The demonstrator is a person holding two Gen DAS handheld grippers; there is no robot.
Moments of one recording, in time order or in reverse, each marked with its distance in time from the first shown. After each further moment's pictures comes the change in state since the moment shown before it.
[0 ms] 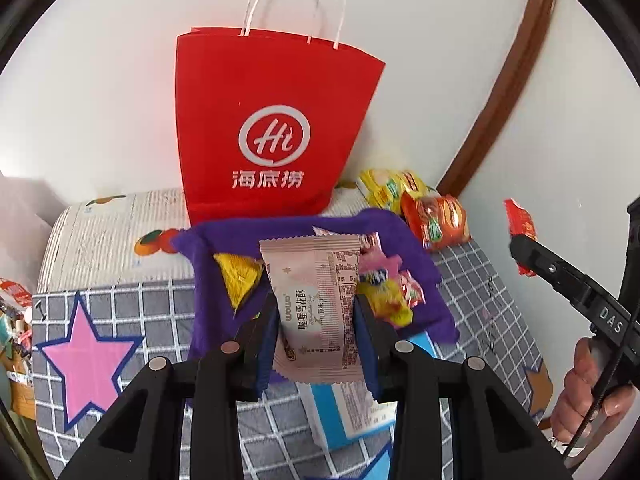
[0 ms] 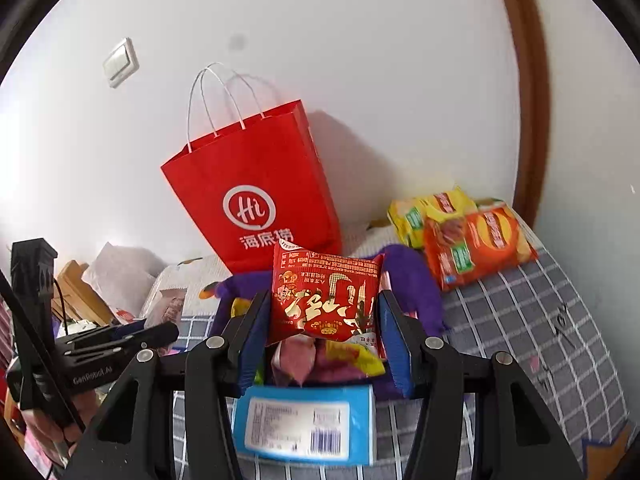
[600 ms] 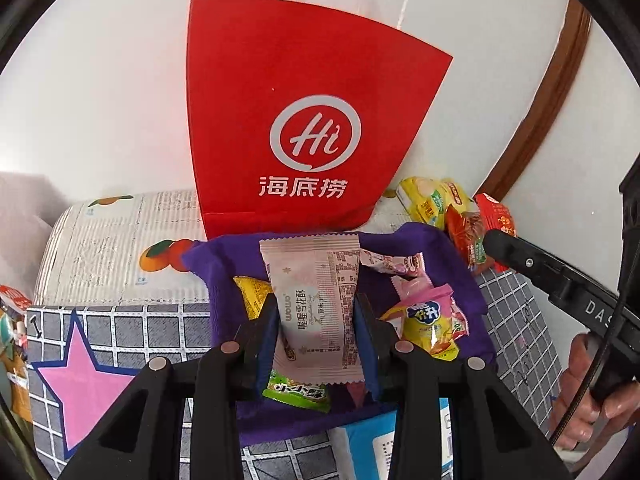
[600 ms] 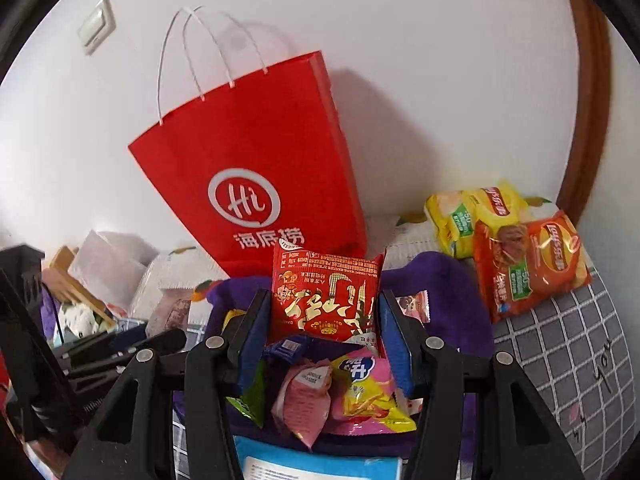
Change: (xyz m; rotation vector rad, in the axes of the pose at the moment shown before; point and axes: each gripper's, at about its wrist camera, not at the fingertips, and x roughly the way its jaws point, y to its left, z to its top) left arm 0.057 0.026 0.020 -0.035 0.019 0.083; right arm 0.099 0.007 0.021 -0.057 0.109 0.027
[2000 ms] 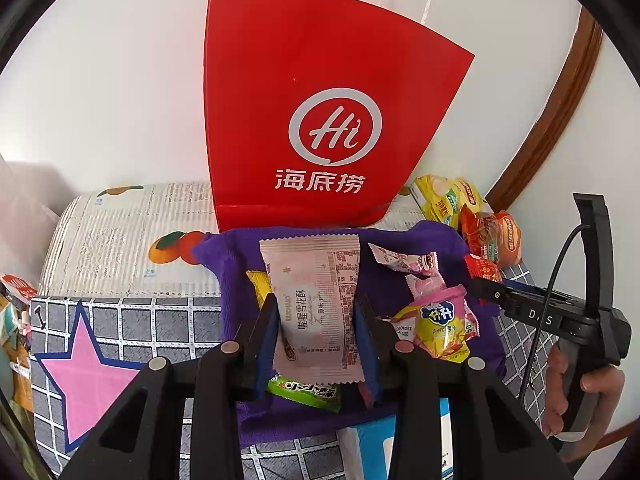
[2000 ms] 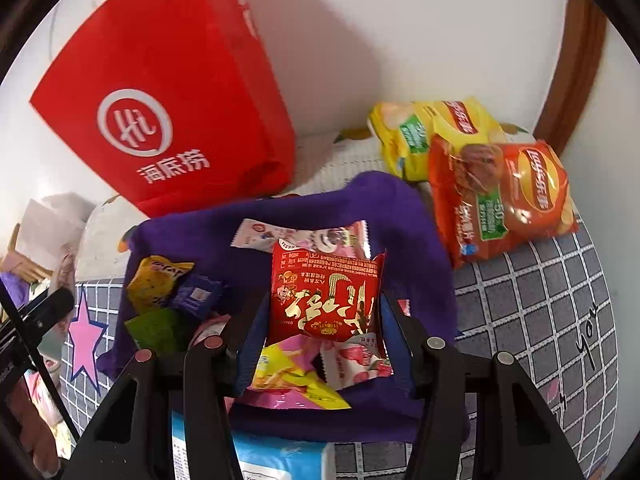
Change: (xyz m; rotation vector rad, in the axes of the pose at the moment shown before) left arm 0.003 0.009 0.000 -0.035 0.008 0.029; right arm 0.059 -0.055 -0.018 0.078 0.272 -0.125
